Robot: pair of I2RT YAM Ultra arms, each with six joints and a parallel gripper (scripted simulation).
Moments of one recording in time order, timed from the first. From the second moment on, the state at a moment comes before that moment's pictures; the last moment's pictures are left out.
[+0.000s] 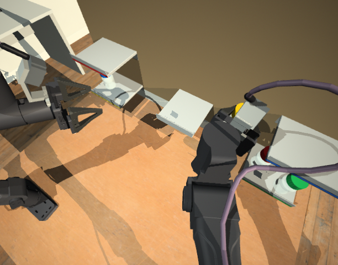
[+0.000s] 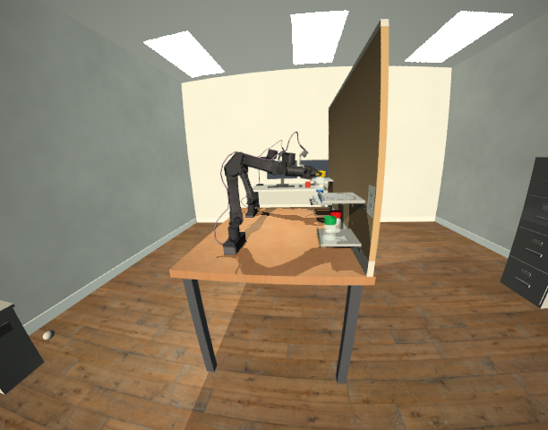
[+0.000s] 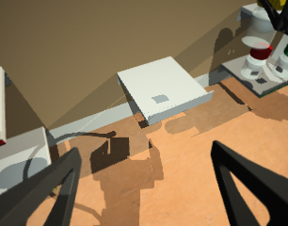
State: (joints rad) left arm -0.51 1.20 1.27 -0.38 -0.04 -0.05; right arm 0.51 1.56 1.23 0.21 0.60 0.11
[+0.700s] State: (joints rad) left arm -0.71 1.21 1.73 -0.81 -0.04 -0.05; right arm 0.95 1.82 1.31 0.31 0.99 0.12
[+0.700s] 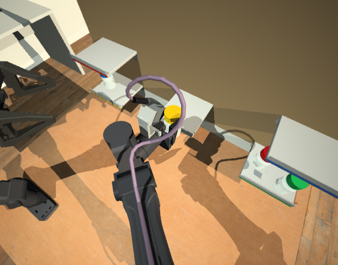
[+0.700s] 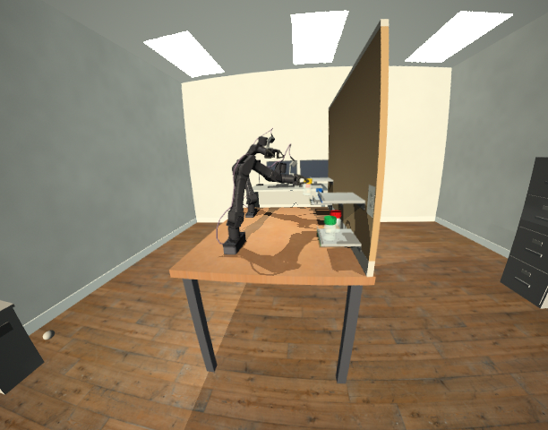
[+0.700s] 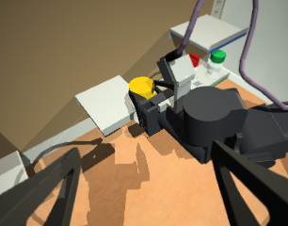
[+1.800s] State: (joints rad) left arm -0.71 1.22 1.73 -0.84 -0.04 -0.06; right arm 0.81 1.67 1.08 0.50 0.51 0.01
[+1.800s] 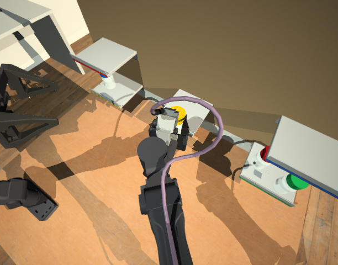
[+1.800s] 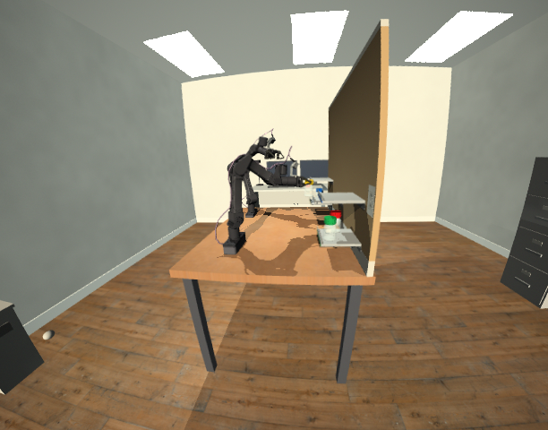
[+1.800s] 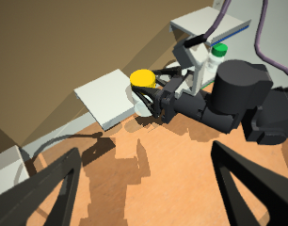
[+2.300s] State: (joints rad) left arm -0.71 1.22 1.73 -0.84 -0.04 -0.06; right arm 0.82 1.64 1.08 0.44 0.51 0.01
